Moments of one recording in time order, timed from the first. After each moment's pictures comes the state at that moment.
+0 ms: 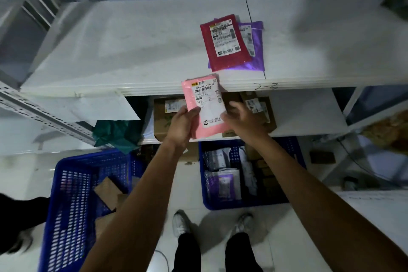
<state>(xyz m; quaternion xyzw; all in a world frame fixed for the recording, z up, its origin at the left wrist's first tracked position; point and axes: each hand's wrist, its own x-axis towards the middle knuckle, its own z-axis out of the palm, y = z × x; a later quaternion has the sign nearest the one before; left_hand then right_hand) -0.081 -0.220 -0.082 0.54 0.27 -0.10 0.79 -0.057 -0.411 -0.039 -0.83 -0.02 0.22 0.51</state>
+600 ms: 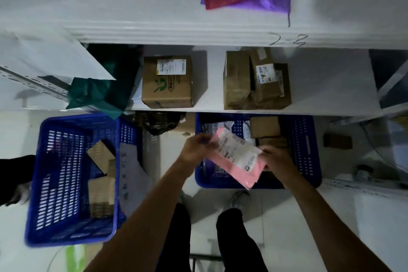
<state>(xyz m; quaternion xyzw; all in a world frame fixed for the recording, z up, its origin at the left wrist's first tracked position) -0.152 -0.304 -0.228 0.62 0.35 -0.22 0.67 -0.113 -0.544 -0.223 -0.78 0.19 0.39 0.45</state>
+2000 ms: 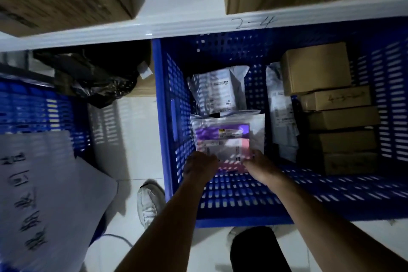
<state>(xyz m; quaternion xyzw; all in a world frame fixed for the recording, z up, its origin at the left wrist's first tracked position) -0.174 -0.360 -0.711 0.70 0.45 -0.45 0.32 -0.143 -0.531 -0.720 -0.76 0.21 0.53 0.32</state>
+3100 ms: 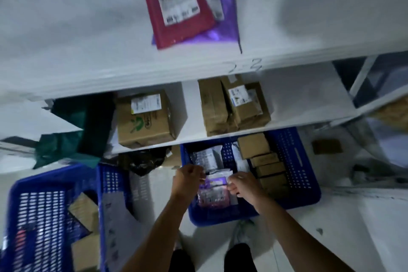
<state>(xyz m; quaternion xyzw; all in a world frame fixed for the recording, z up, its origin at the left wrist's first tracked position) -0.123 -0.327 -0.248 0.71 0.36 -0.19 0.57 -0.105 -0.520 -0.298 -0.73 0.23 0.42 0.48</state>
